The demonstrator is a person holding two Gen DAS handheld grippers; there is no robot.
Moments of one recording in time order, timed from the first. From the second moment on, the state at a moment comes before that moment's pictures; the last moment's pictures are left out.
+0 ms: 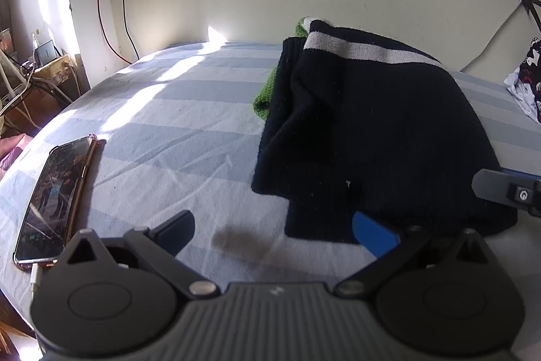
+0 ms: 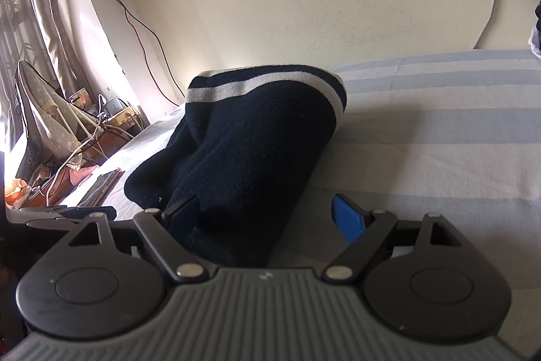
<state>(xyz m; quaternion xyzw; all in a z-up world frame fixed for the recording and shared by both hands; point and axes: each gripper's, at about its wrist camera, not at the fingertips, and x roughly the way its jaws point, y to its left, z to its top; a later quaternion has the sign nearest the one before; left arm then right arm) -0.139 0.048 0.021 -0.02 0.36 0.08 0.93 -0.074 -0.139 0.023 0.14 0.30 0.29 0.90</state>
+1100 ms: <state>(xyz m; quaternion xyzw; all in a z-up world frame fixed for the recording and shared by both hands) -0.144 0.061 0.031 -0.04 0.36 0.06 0.93 -0.074 -0.140 0.022 0.14 0.30 0.29 0.90</state>
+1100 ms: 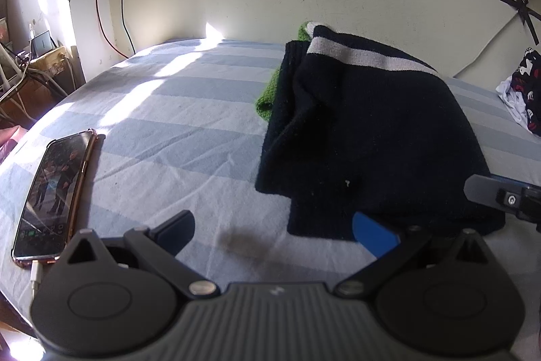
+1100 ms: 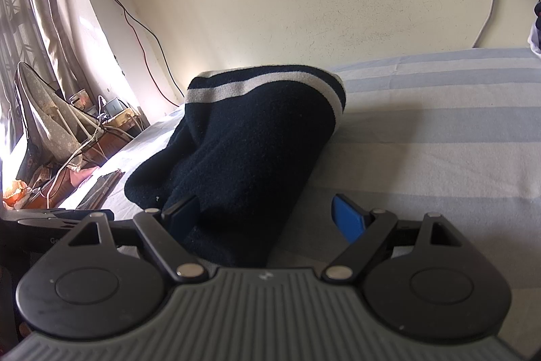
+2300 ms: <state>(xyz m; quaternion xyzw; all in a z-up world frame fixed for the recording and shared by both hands) -0.038 0.109 0.018 -0.15 0.39 -0.11 0.90 0.033 -0.109 0.015 0.28 0.40 0.30 0.82</state>
